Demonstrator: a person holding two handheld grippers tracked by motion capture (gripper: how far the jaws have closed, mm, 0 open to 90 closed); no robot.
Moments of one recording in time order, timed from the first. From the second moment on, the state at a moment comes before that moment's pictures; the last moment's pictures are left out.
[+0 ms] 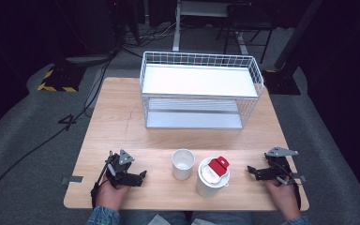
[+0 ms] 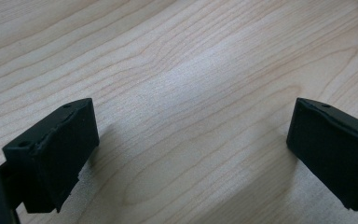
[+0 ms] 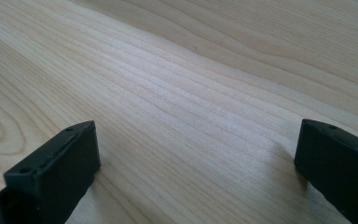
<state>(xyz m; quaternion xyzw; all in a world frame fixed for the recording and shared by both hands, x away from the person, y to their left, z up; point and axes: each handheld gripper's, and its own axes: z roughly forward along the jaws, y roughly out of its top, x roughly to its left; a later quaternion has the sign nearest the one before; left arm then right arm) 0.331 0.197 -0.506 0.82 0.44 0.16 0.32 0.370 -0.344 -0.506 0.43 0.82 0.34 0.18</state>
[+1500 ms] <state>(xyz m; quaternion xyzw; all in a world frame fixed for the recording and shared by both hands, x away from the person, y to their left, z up) 0.305 0.188 -0.469 0.79 0.42 0.17 0.41 0.371 -0.344 -0.506 0.43 0.82 0.34 0.18</state>
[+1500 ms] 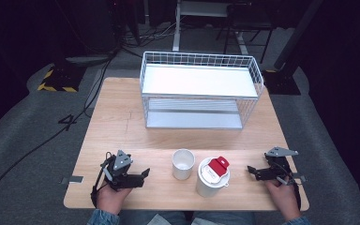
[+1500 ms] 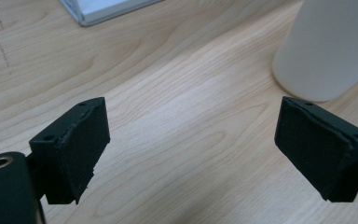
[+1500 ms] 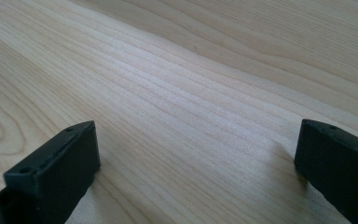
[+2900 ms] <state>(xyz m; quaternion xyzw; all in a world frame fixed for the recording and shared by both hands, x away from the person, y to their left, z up) 0.288 0.110 -0.459 0.78 0.33 0.11 0.53 0.370 -0.344 -0.506 0.43 0.82 0.34 0.18</state>
